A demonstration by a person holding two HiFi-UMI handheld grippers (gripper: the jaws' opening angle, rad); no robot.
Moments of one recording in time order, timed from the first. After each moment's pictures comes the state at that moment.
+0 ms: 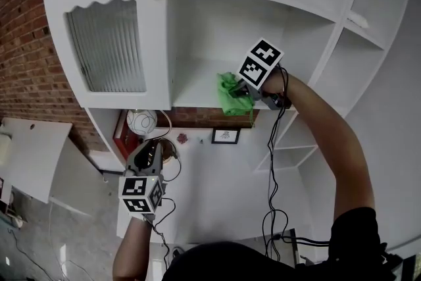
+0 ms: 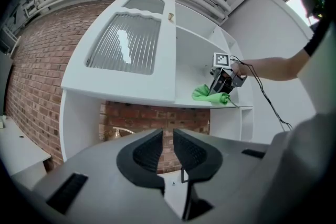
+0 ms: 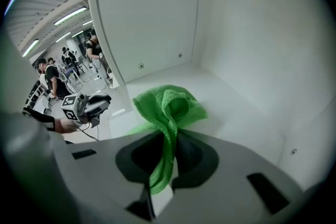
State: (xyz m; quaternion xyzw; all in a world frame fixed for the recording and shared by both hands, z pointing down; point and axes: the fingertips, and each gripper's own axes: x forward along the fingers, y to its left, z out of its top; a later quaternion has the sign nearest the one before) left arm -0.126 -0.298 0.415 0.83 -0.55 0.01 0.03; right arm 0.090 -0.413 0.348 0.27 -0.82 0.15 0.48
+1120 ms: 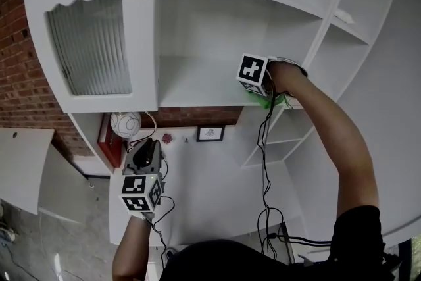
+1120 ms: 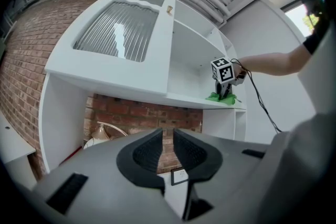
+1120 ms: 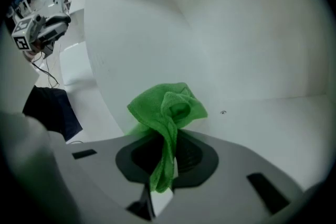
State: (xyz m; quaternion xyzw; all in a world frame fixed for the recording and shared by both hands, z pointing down) left arm -0.095 -0.317 0.426 0.86 -0.51 -0.01 0.05; right arm 0.249 -0.416 0.347 0.38 -0.53 0.02 0.76
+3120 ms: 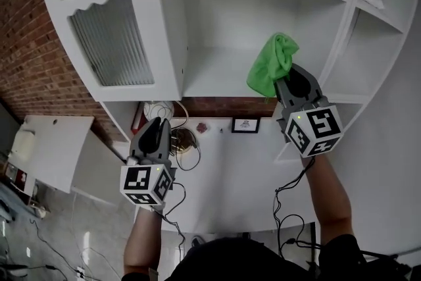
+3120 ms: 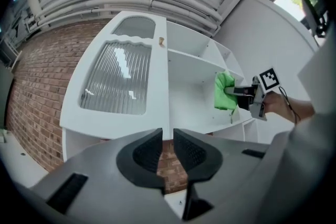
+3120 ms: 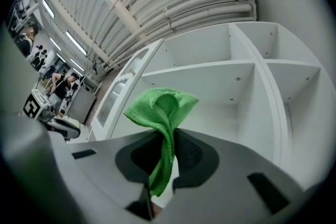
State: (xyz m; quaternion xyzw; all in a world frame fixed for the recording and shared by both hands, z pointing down) left arm -0.113 -0.283 0.333 0.82 -0.57 -0.04 -0.04; right arm 0.149 -0.327 0.218 0.53 -0.83 -0.18 -0.02
